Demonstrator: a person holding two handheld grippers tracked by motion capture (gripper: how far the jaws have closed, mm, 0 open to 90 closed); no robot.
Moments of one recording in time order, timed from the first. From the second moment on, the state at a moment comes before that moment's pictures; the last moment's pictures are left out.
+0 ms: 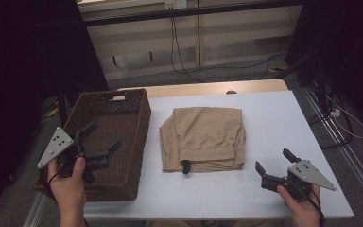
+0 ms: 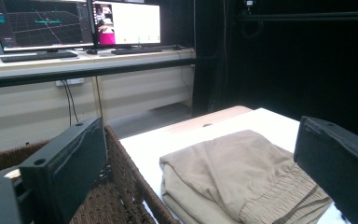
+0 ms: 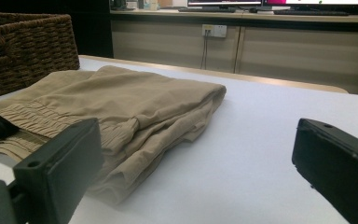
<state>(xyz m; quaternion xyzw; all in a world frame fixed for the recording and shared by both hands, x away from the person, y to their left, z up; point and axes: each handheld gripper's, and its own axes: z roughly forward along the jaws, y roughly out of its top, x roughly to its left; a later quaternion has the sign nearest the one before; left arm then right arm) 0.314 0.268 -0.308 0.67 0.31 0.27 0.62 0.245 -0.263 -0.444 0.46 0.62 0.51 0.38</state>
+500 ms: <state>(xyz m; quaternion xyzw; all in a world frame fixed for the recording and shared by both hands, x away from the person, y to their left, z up) 0.319 0.263 -0.309 0.67 0.30 0.28 0.61 0.248 -0.261 -0.444 0.47 0.63 0.48 0.38</state>
